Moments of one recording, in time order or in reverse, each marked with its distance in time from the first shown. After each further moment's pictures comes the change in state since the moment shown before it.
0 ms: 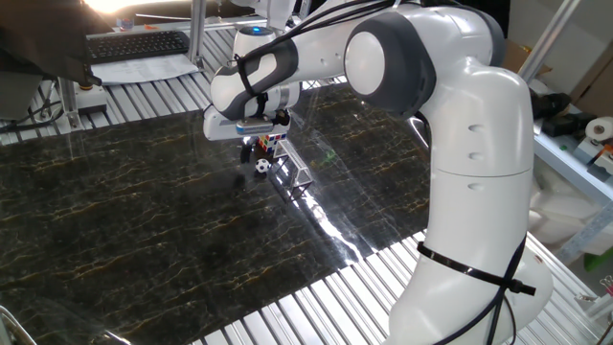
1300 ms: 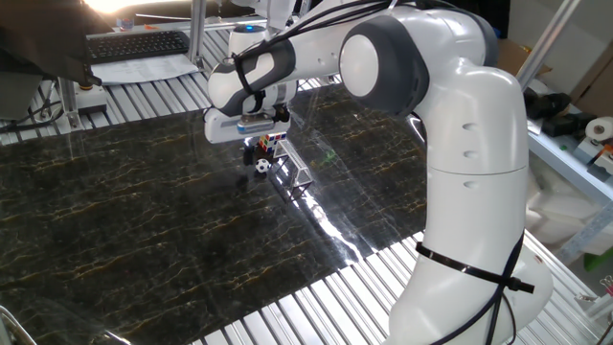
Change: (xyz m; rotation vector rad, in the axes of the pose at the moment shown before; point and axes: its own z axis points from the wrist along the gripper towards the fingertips) arm 0.004 -0.006 0.003 0.044 0.083 -0.045
